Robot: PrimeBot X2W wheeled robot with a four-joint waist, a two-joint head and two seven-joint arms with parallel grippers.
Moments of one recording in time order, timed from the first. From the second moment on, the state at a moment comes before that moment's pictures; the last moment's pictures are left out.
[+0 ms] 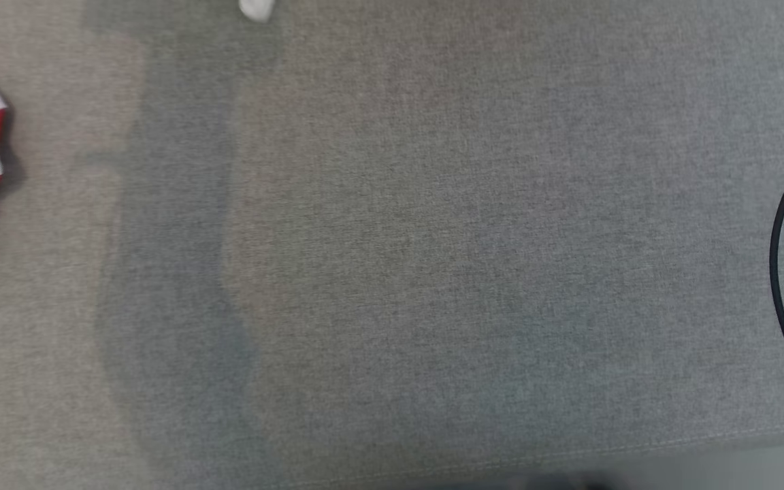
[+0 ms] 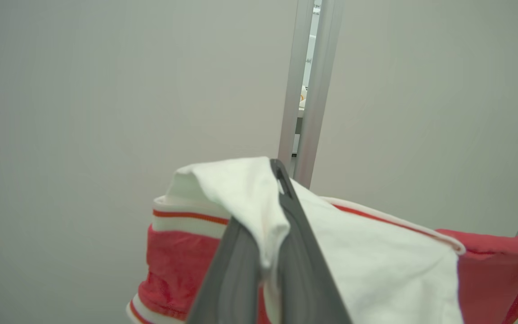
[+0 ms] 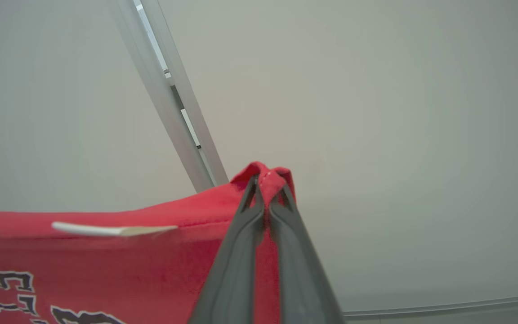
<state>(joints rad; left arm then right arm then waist) -1.63 0.29 -0.33 0.72 -0.70 -0.12 0.02 -1.57 -0.21 0.03 0.82 0.45 0.13 0.06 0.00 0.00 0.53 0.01</state>
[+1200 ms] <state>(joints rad) -0.46 0.26 -0.26 0.17 -0.83 0.03 -0.26 -0.59 -0.26 0.22 0.48 0.78 0.13 -0.13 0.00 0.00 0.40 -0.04</state>
